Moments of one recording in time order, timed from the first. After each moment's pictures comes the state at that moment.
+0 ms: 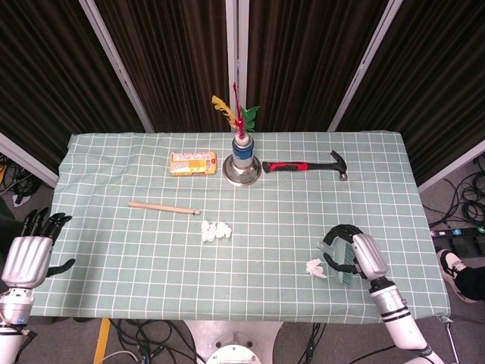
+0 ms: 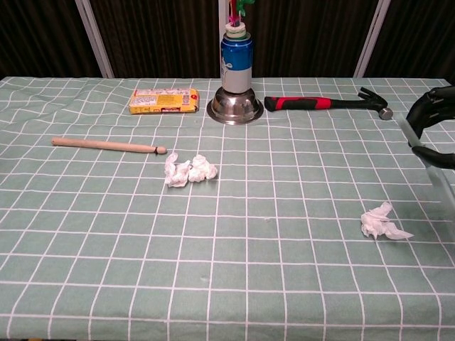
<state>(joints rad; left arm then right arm) -0.14 -1.18 -0.06 -1.57 1.48 1.44 0.15 0.41 -1.42 -0.07 -1.52 -1.45 1.39 0.40</state>
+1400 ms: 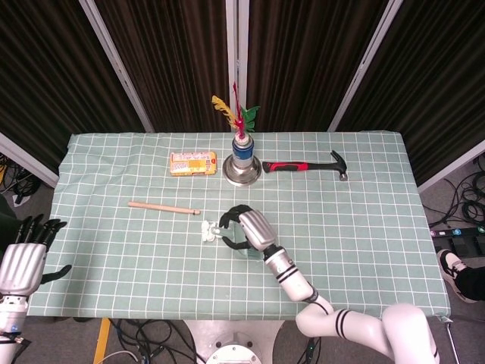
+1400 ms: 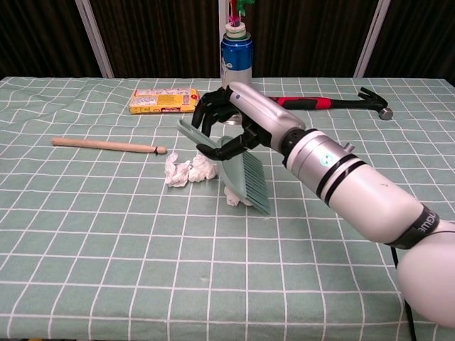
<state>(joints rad) -0.11 -1.17 -0.03 -1.55 1.49 1.47 0.09 0.79 -2.02 0.26 -1.05 -1.44 1.04 0.29</state>
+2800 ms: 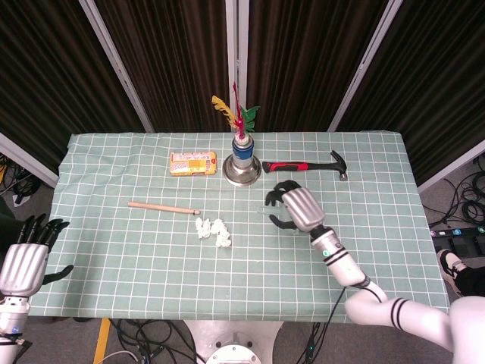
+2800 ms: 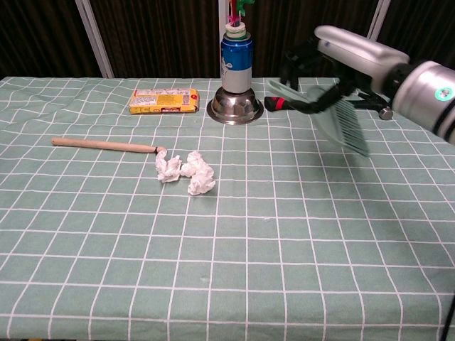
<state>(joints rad) -0.11 -1.18 -0.03 -1.56 1.51 1.48 0.10 0.72 -1.57 0.19 -1.33 -1.38 1.03 0.05</state>
